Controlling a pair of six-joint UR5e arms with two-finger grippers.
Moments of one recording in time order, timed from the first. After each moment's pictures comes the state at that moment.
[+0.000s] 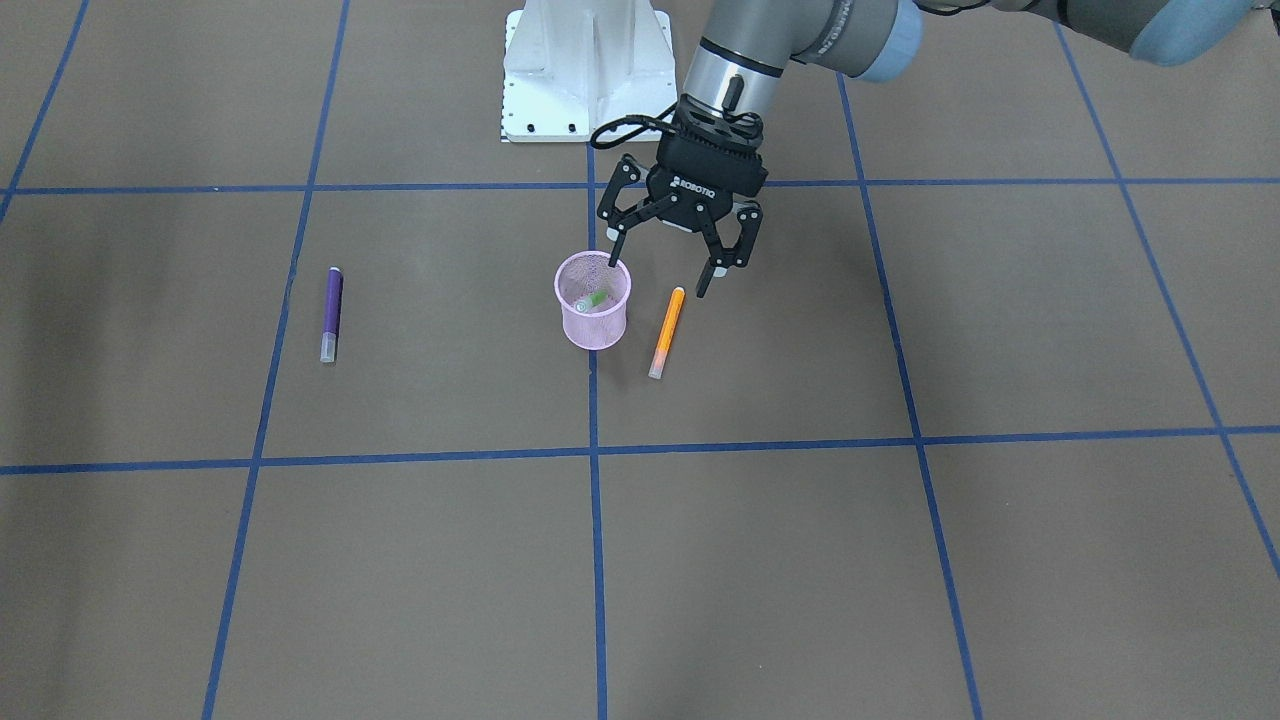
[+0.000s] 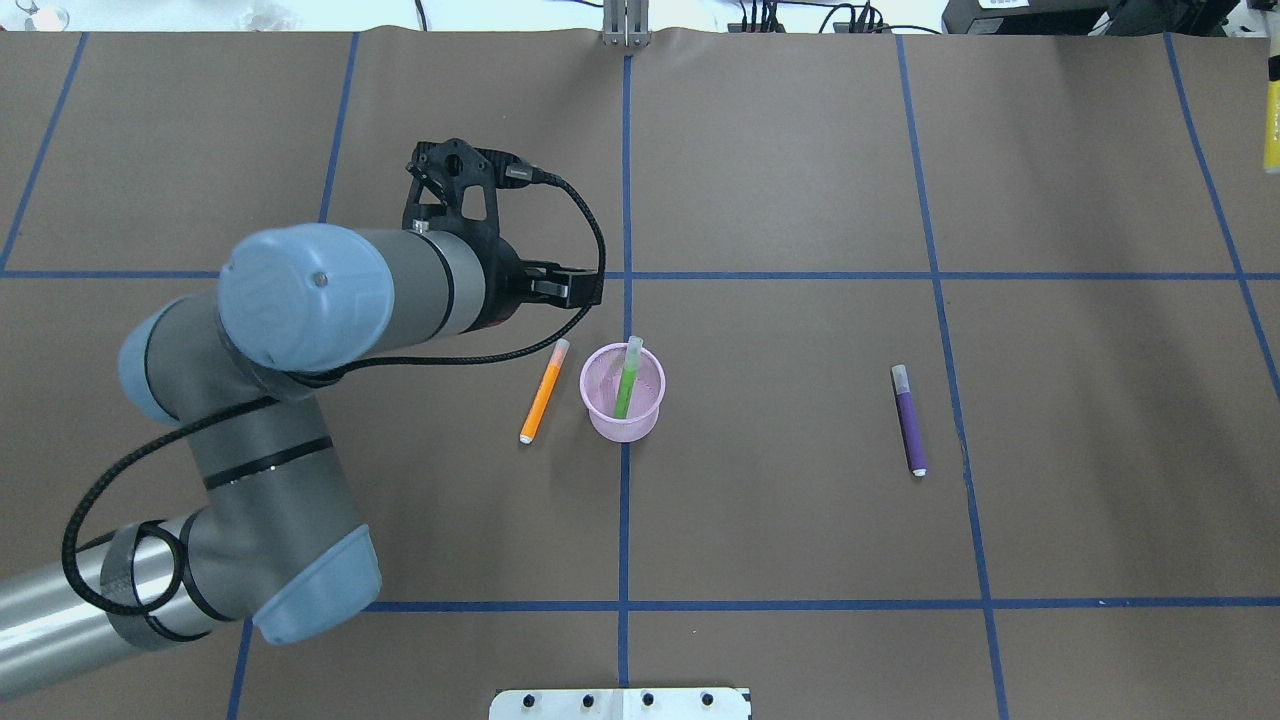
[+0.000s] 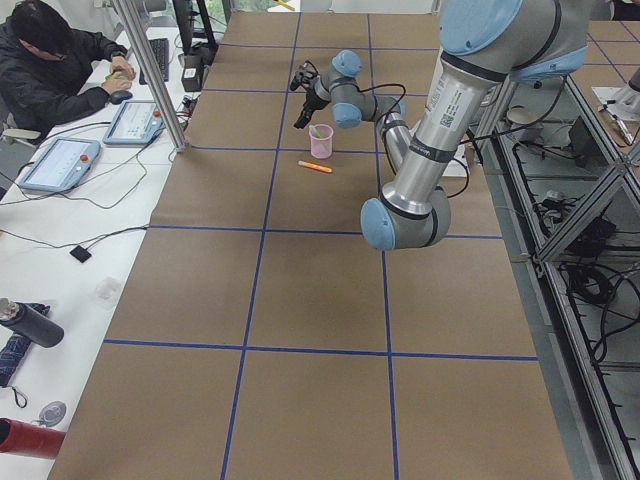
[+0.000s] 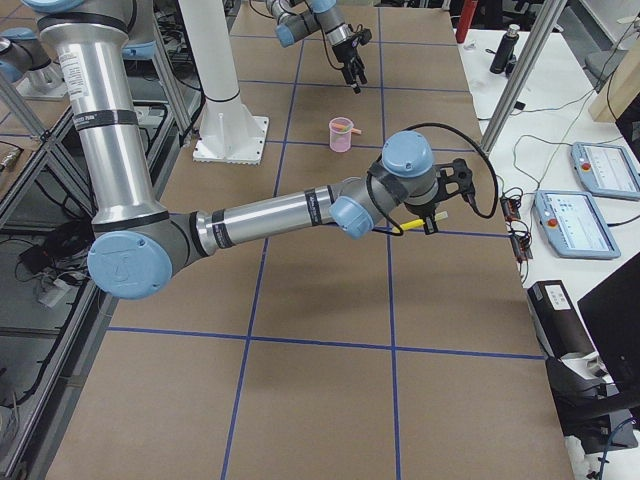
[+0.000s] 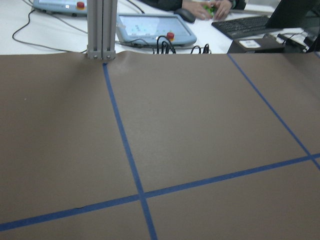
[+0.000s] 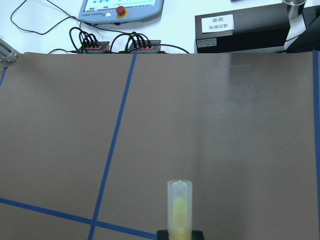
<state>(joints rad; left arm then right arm) -0.55 -2.15 -1.88 -1.88 -1.60 -1.04 1.50 -1.37 1.67 -1.07 2.48 0.48</state>
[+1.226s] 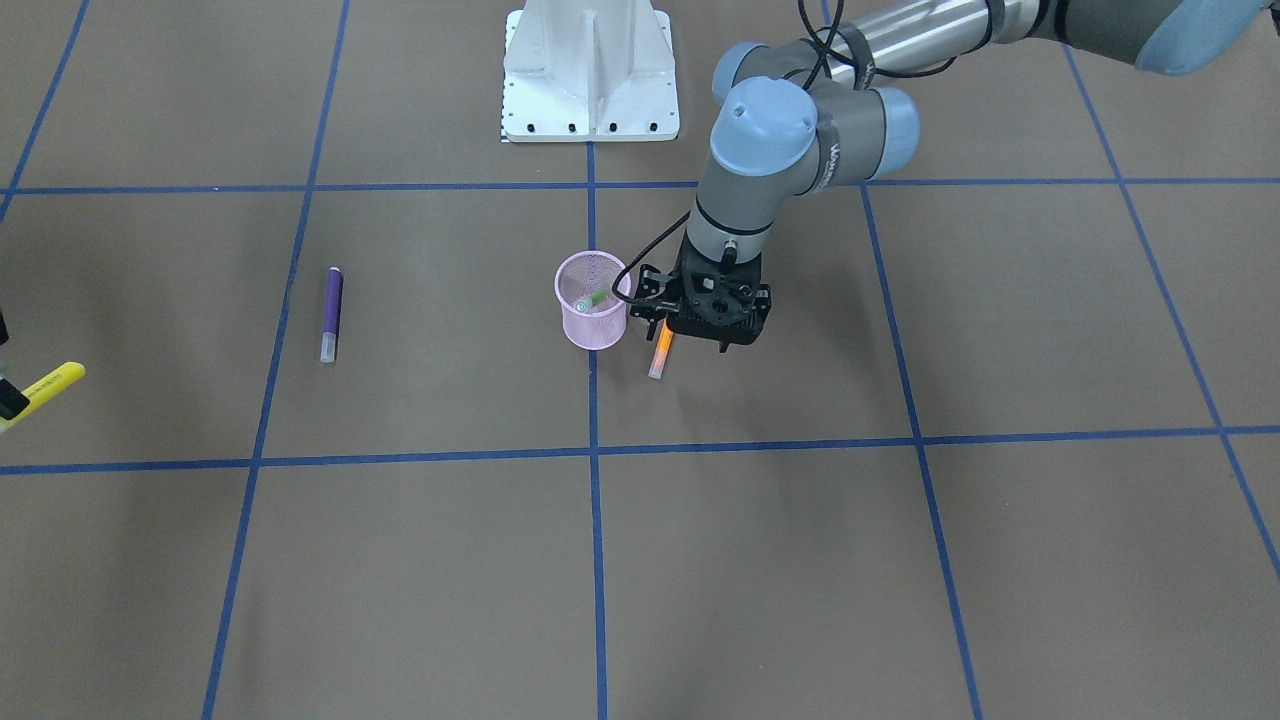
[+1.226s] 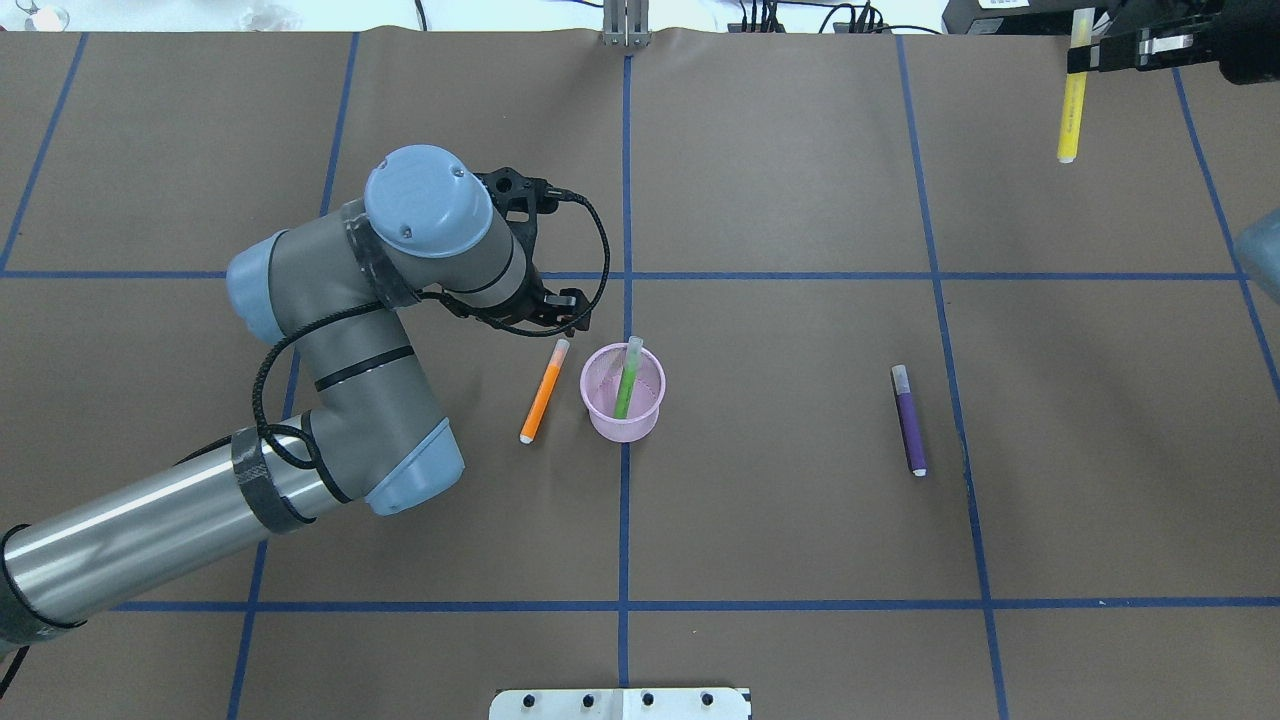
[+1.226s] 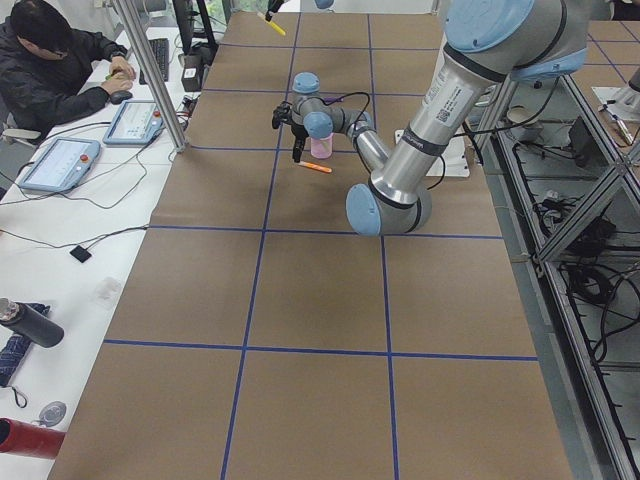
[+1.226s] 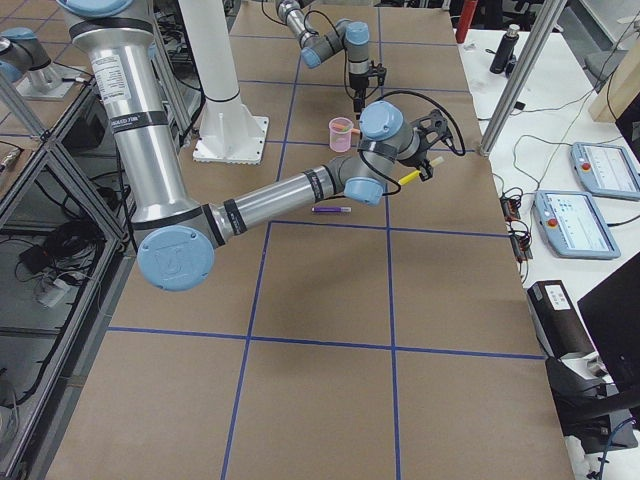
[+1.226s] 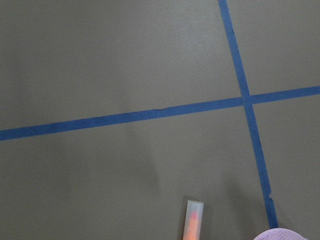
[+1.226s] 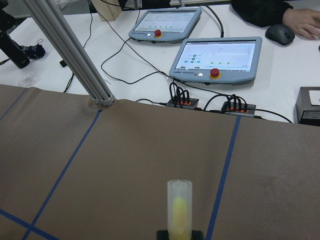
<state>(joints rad) -0.60 -2.29 -1.51 -1.77 -1.91 -1.02 1.22 -1.33 1.71 -0.70 2.20 0.79</state>
